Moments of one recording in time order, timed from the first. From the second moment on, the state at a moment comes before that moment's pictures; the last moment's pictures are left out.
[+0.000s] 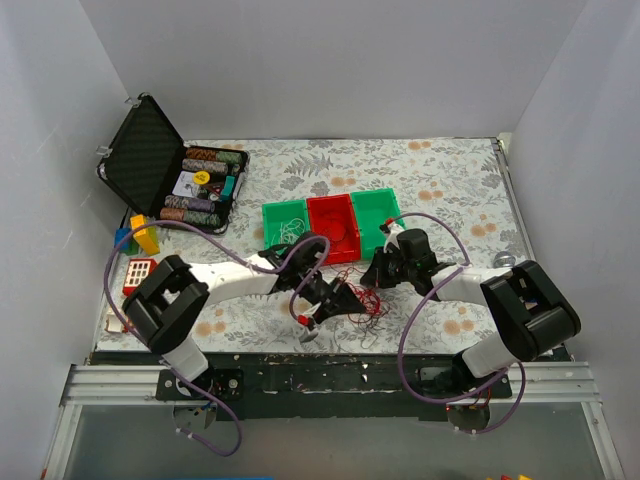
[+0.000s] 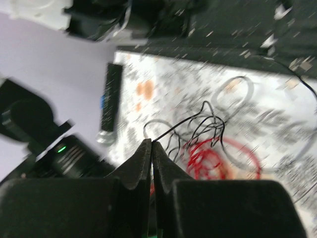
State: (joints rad) left arm -0.87 1.66 0.88 -0.20 1.17 2.10; right arm 0.51 1.50 0.50 0.25 -0.37 0.45
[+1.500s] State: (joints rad) left arm -0.73 1.02 1.07 0.56 0.17 1.07; right arm 0.51 1.37 0.73 0.07 -0.30 0.42
